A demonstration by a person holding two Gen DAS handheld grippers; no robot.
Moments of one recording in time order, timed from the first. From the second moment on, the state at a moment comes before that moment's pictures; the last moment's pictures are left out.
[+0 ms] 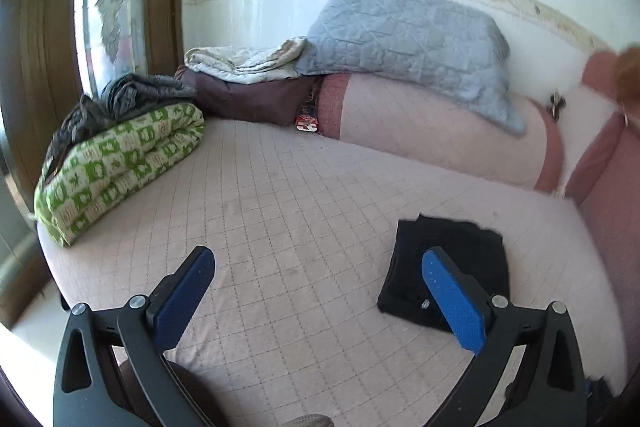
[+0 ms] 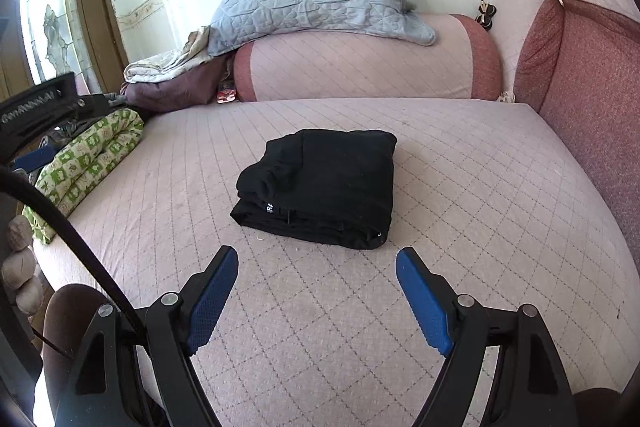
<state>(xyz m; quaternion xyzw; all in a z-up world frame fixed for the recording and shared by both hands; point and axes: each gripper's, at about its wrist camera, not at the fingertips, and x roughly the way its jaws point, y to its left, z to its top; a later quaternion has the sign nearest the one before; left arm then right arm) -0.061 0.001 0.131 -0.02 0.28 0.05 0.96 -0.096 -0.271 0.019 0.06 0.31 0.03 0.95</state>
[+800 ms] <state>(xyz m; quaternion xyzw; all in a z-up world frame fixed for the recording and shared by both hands) -0.035 -0.007 0.080 -0.02 0.38 0.00 0.92 -0.072 -0.263 0.001 0.04 0.35 0.02 0.93</state>
